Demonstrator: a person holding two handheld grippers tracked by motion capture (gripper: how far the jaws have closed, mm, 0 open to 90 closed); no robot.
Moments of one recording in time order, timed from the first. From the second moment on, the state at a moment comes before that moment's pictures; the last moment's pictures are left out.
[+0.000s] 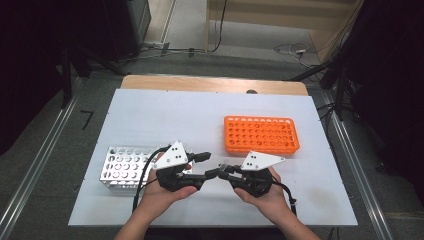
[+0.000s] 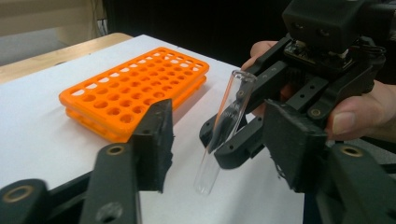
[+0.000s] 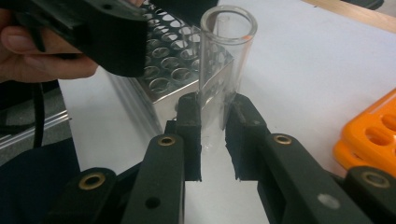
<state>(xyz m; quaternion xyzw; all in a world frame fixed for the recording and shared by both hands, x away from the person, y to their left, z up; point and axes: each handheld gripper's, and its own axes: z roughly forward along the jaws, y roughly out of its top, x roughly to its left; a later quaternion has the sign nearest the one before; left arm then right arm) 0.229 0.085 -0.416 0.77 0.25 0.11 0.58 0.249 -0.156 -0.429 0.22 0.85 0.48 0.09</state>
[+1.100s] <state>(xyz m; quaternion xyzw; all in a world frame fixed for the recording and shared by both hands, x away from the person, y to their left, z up) 0.225 0.077 -0.415 0.78 0.22 0.12 0.58 0.239 -0.142 -0.428 0.19 0.85 0.48 0.07</state>
